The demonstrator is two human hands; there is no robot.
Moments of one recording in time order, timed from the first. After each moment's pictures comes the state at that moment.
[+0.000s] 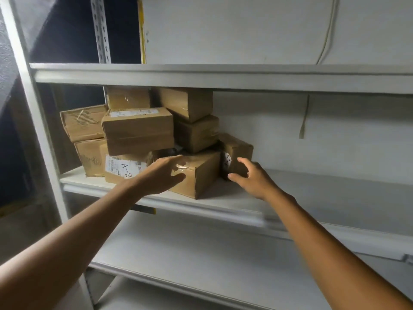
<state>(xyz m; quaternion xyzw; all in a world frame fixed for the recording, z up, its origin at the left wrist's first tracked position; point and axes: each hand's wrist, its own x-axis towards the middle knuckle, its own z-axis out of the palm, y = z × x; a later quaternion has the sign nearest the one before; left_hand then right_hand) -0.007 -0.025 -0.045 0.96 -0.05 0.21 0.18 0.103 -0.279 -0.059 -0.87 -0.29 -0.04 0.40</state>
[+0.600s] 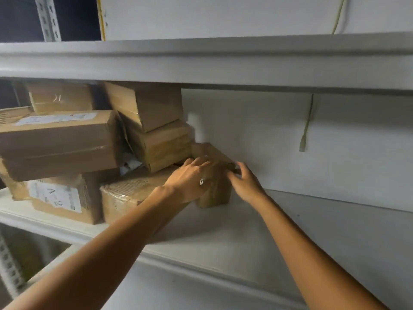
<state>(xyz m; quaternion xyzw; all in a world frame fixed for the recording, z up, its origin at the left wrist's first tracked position) 0.209 -0.114 -0.051 0.97 -0.02 0.22 0.06 0.299 -0.274 -0.070 -0.83 -0.24 -0.02 0.51</state>
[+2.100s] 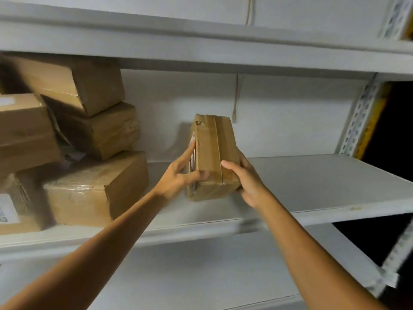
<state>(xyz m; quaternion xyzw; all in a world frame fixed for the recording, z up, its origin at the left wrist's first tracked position) 0.164 -0.168 -0.081 0.74 -0.23 0.07 0.63 0.189 -0.362 -0.090 -0.67 -0.18 0.01 0.72</state>
